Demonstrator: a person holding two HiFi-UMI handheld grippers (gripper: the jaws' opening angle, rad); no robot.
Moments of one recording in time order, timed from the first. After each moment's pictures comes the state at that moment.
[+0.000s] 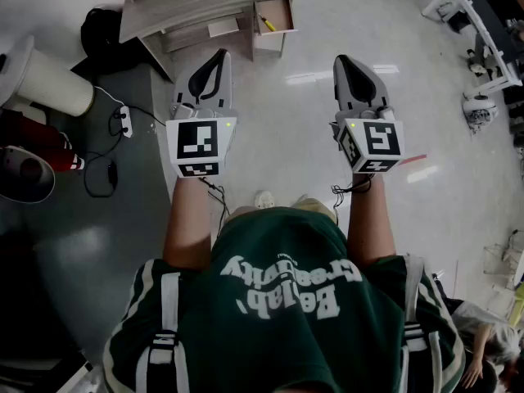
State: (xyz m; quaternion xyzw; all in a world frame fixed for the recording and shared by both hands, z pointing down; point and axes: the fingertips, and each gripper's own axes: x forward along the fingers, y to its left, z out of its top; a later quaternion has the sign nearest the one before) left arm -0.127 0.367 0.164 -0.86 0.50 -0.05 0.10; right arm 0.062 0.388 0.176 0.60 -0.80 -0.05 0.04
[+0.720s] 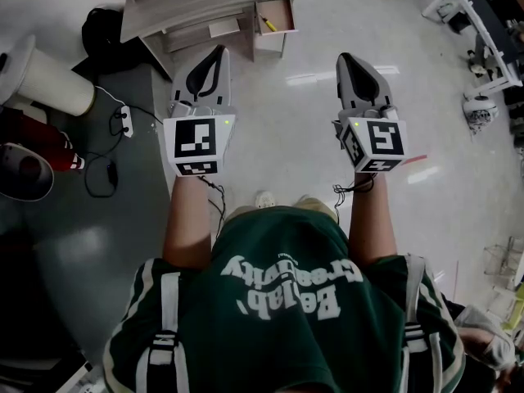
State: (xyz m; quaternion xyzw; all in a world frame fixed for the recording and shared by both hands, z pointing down) left arm -0.127 0.372 0.158 -0.85 0.51 -0.04 0.11; right arm 0.067 0.394 0.173 0.60 -0.80 -0.06 0.03
